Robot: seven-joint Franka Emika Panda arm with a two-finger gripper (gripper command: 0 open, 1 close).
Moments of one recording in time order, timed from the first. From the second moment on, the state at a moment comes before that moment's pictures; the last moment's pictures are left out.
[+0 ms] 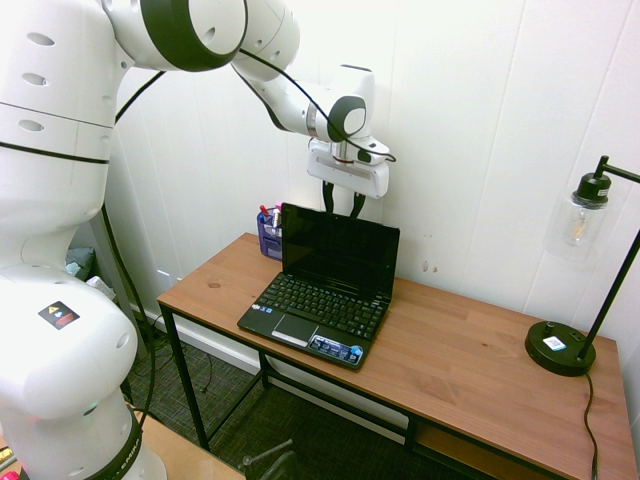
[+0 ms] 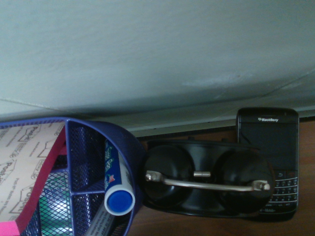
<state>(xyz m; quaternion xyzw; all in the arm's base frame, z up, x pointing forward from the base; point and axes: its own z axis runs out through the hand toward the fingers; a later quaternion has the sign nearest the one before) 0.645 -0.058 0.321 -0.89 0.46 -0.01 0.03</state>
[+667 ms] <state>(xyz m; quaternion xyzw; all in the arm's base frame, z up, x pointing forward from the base) 0.638 -0.061 0.312 -0.89 0.46 0.01 0.02</state>
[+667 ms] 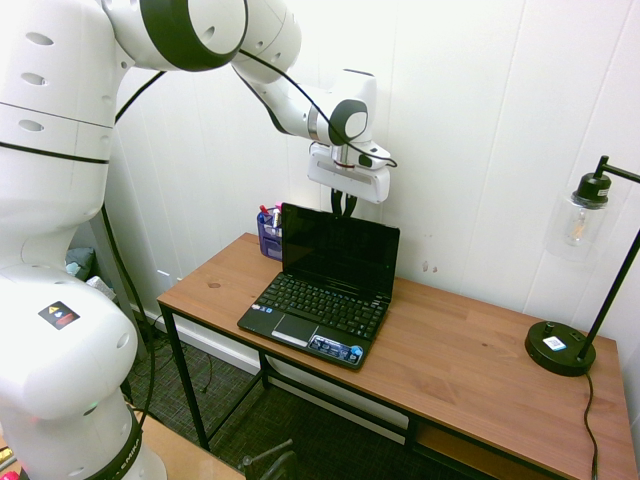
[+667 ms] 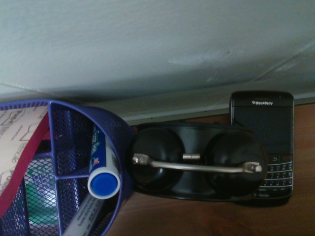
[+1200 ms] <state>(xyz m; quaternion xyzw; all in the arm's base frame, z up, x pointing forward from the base) 0.608 -0.061 0.309 -0.89 0.46 0.02 0.02</state>
